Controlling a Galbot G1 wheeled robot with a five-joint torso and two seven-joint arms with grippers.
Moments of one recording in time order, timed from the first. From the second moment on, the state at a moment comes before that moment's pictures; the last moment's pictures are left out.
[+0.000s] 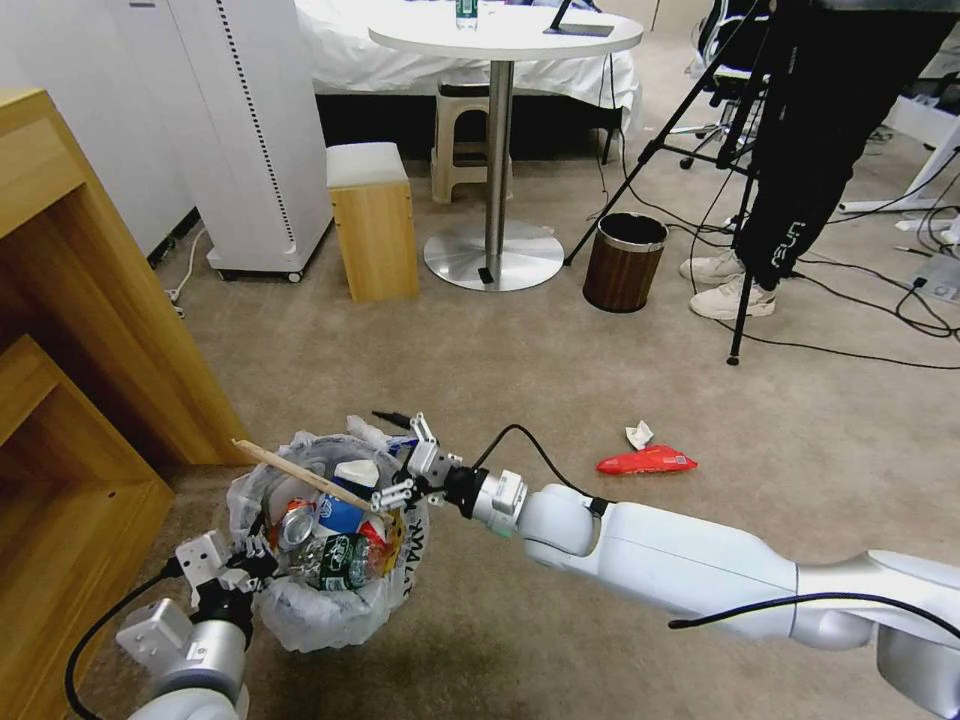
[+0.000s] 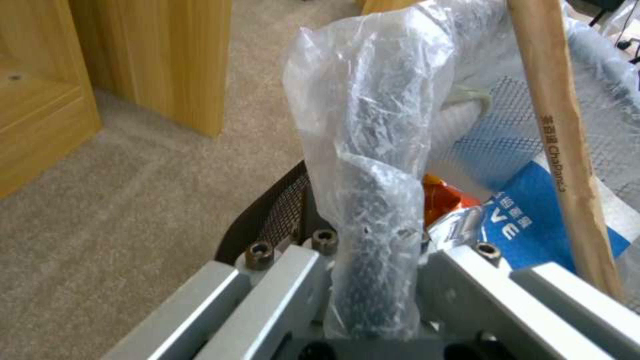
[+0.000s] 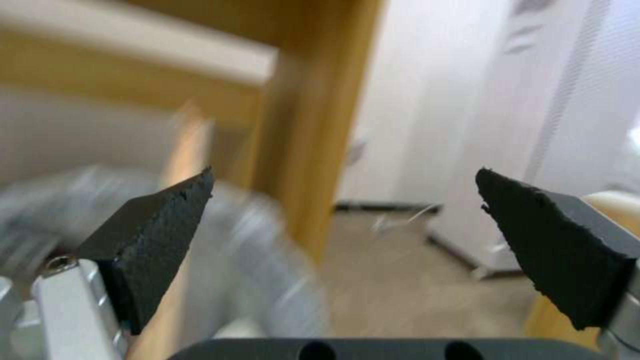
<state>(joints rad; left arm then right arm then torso) 1.72 -1.48 -0.71 -2.24 -0.52 0.31 -0.21 -0.35 1.05 -0.79 1.58 0.56 0.42 0.04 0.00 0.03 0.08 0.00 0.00</state>
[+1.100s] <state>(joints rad) 1.75 -1.44 -0.74 -2.28 -0.50 0.32 -0.20 -1.00 0.79 0.15 1.82 1.01 -0.19 0.54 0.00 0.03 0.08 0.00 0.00</state>
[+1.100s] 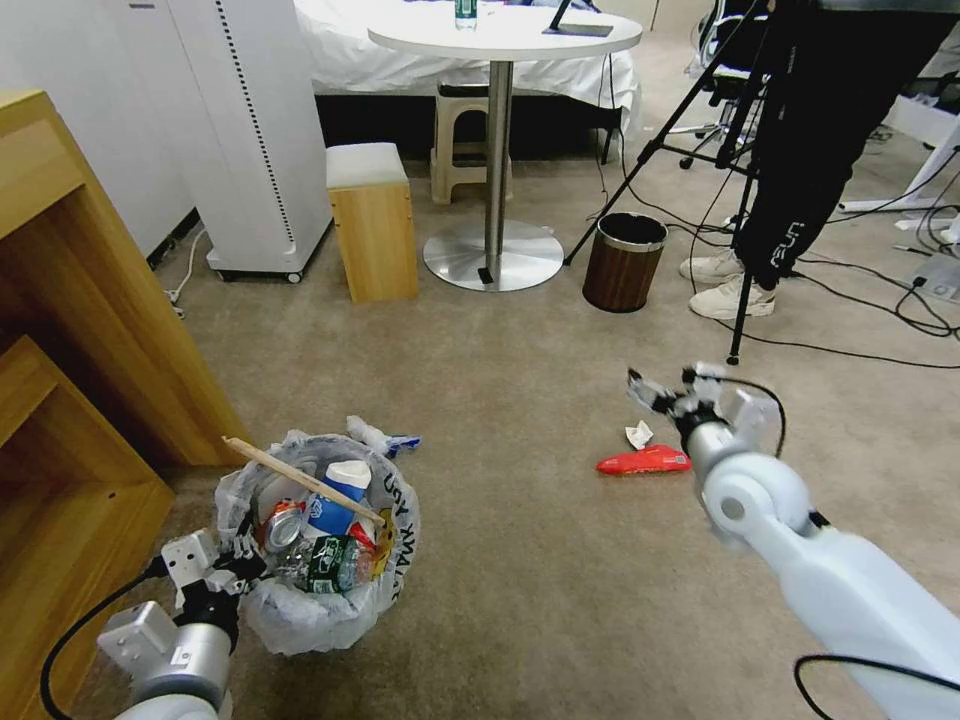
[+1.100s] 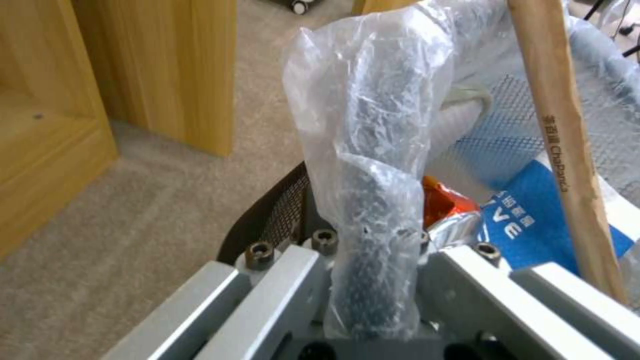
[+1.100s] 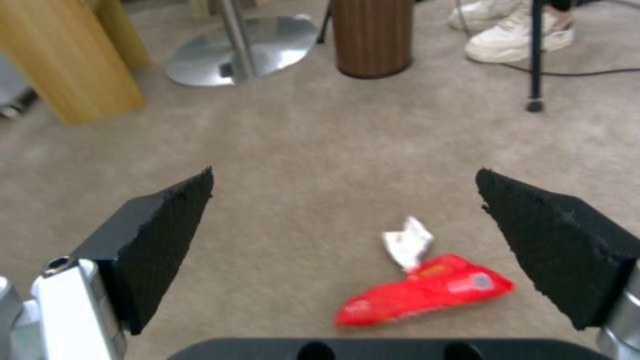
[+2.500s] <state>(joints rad) 1.76 -1.44 -0.76 -2.25 -0.40 0.28 -0.21 -1.27 0.86 0.34 1.80 0.69 -0.01 0.51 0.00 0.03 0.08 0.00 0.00</state>
